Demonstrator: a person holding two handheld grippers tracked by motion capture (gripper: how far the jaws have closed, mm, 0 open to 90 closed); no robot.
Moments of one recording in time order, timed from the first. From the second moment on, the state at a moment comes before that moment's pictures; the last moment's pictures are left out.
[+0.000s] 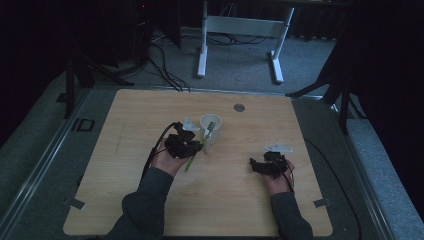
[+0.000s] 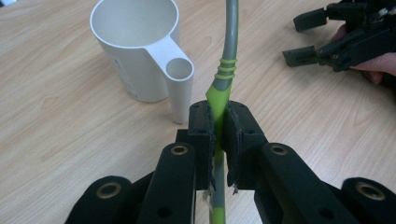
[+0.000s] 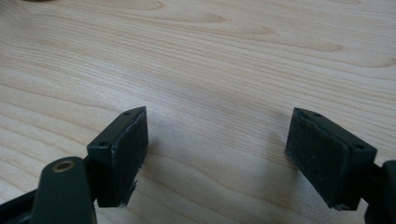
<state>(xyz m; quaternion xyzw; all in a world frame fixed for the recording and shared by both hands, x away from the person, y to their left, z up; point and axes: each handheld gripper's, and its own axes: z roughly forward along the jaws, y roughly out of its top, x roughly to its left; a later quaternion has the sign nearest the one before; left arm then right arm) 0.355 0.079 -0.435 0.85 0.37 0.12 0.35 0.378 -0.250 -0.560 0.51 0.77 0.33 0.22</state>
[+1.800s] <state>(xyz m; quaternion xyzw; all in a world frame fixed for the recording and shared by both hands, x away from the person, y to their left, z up) 0.353 0.084 -0.432 0.81 0.37 0.14 0.44 0.378 -0.250 -0.560 0.51 0.77 0.33 0.22</state>
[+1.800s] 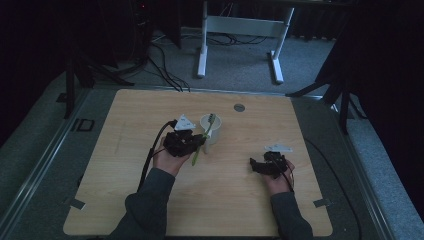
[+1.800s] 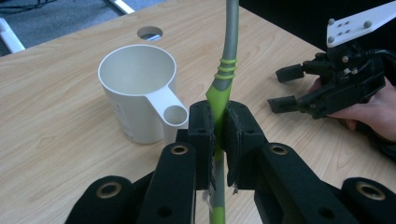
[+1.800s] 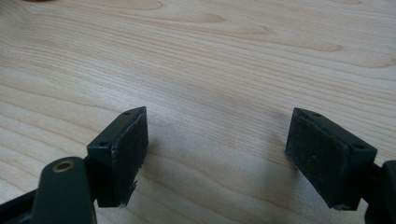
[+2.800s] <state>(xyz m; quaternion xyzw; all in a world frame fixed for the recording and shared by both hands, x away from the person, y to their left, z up) 0.351 0.082 -0.429 0.79 0.36 0.16 0.47 0.378 -0.250 -0.560 0.51 0.77 0.33 0.22</state>
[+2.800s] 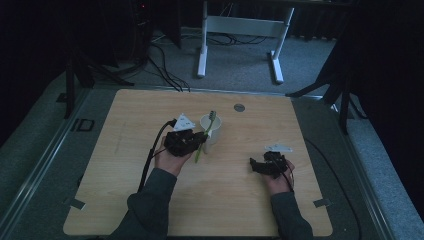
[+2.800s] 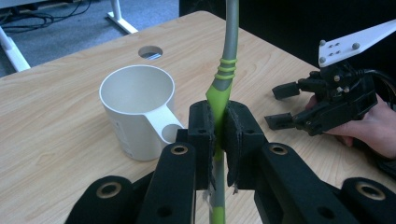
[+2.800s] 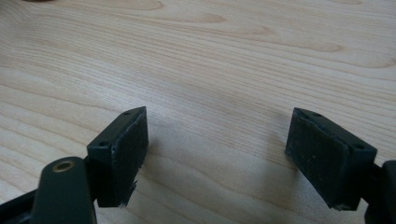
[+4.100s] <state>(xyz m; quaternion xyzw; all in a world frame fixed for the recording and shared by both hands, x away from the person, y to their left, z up) 0.357 0.083 -0.429 0.76 0.38 0.17 0.51 0.378 -0.250 -0.560 0.51 0.77 0.33 0.22</state>
